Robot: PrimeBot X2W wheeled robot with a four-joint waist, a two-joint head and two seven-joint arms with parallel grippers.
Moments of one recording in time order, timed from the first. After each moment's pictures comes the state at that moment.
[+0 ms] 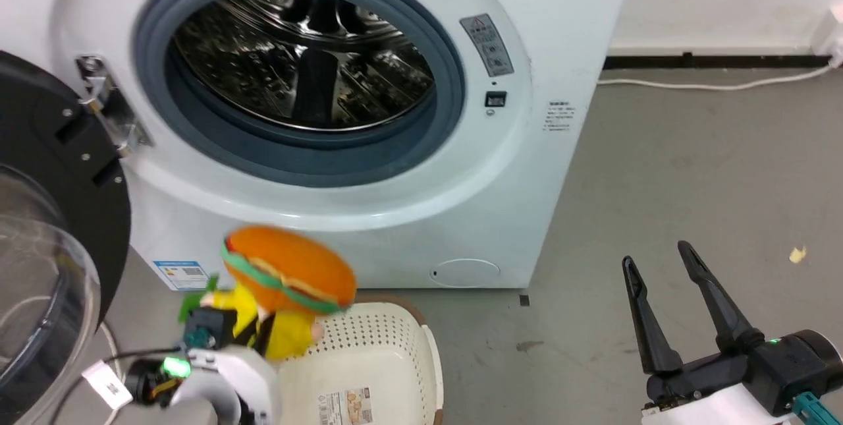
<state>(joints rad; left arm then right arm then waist) -0.41 0.29 -0.45 0.90 -0.46 -0.10 -0.25 0.03 -0.05 0.04 -0.10 0.04 0.13 -0.26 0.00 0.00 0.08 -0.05</state>
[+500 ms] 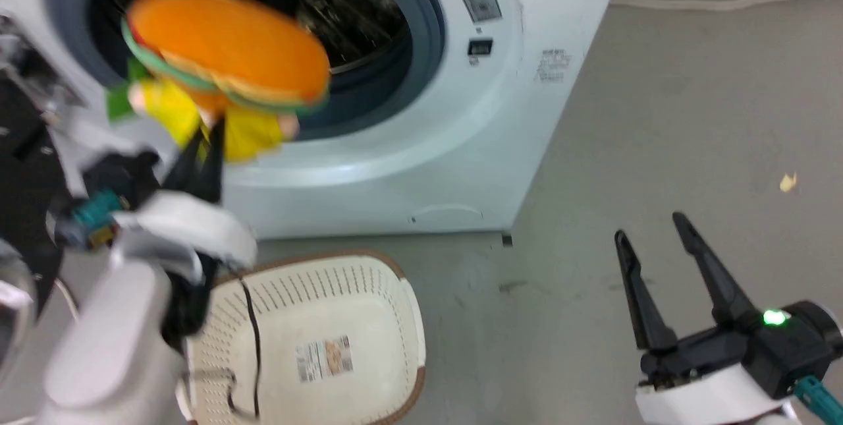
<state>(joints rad) -0.49 0.38 -0.28 0.28 -0.49 0.04 -0.17 -0.01 -0.05 0.06 -0.14 0.04 0.13 -0.26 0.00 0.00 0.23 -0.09</state>
